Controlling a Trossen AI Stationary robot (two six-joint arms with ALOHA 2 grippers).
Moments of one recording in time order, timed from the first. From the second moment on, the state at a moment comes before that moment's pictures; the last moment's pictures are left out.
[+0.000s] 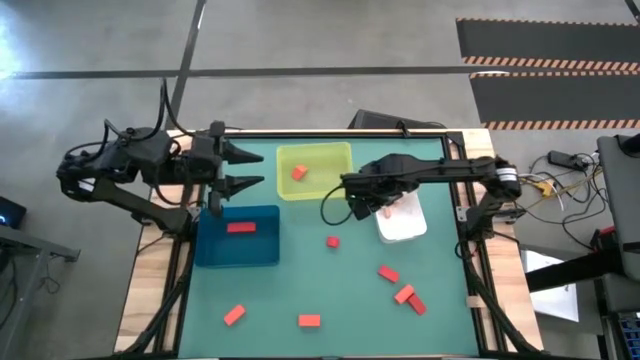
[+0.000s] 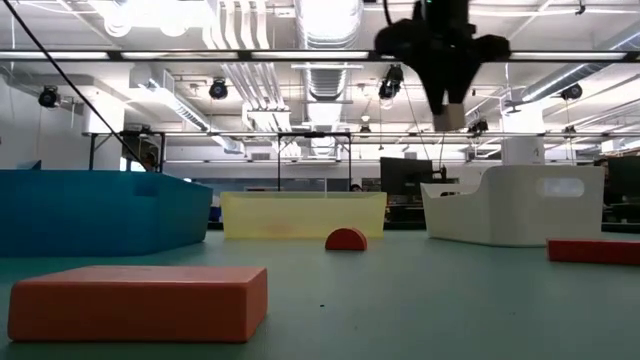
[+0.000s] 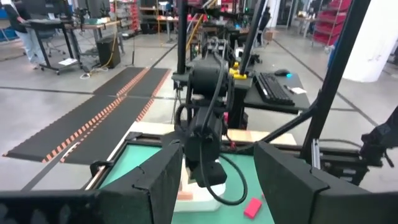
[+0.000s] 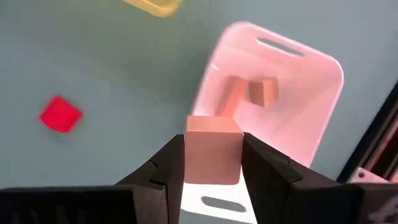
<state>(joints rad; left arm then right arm) -0.16 1.03 1.53 -0.60 -0.27 -0.07 -0.04 1.76 1.66 -1.47 0.18 1.04</state>
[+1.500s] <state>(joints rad) -0.16 1.10 1.53 -0.53 -0.43 -0.07 -0.09 1.50 0.93 -1.00 0.11 1.17</state>
